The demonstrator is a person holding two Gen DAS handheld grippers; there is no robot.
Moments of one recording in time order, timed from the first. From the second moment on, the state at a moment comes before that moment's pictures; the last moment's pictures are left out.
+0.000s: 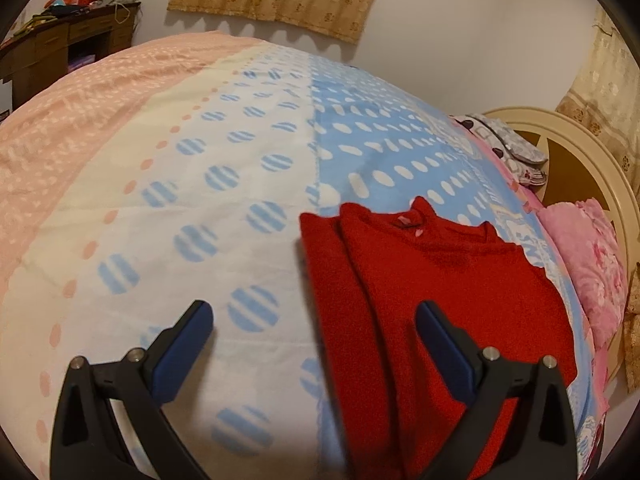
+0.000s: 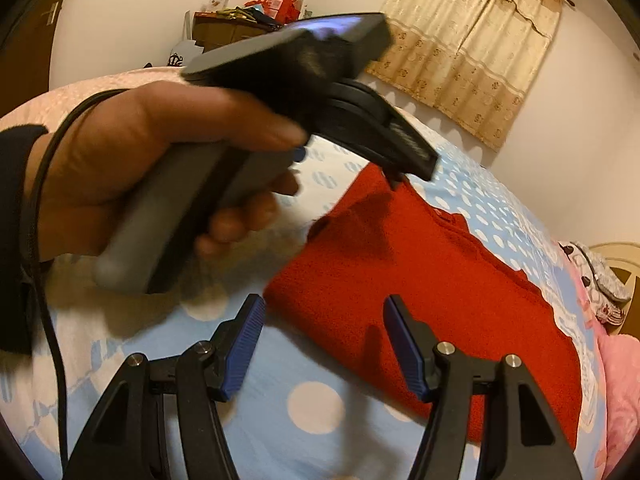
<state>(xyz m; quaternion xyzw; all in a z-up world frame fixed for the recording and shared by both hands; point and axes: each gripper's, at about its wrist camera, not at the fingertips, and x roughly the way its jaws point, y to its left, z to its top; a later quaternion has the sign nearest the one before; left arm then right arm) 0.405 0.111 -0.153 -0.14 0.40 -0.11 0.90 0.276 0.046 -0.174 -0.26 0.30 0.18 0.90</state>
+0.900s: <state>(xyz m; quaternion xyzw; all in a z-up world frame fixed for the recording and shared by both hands) 0.429 0.108 -0.166 -0.22 0.43 -0.21 0.85 0.284 0.044 -0.165 -0.25 0.30 0.18 0.90</state>
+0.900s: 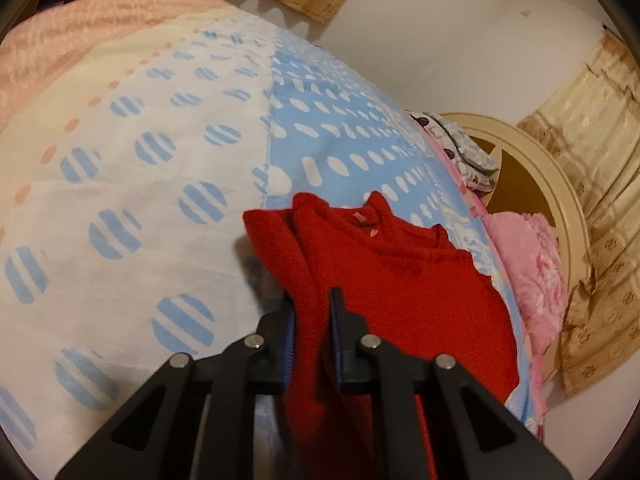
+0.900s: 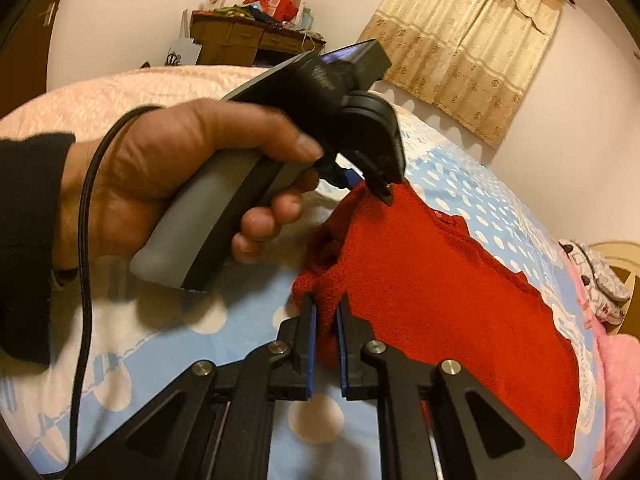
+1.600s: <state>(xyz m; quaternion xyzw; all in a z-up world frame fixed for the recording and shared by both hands) 0.437 0.082 -0.125 -0.30 0.40 -0.24 0.83 0.283 -0.040 -0.131 -0.14 0.29 0.16 0.93</state>
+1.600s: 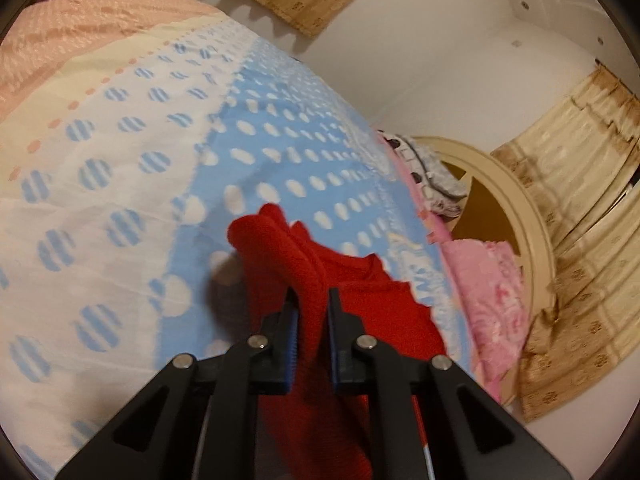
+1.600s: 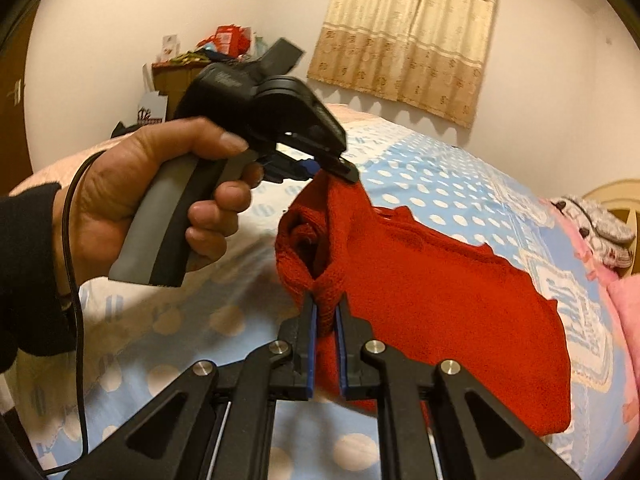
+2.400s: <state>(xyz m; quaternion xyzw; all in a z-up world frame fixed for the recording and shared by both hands) 0.459 -0.063 -0.078 -0.23 0.40 -0.31 0.83 0.281 -0.164 -0.104 -0.03 0.28 0.10 0.95</state>
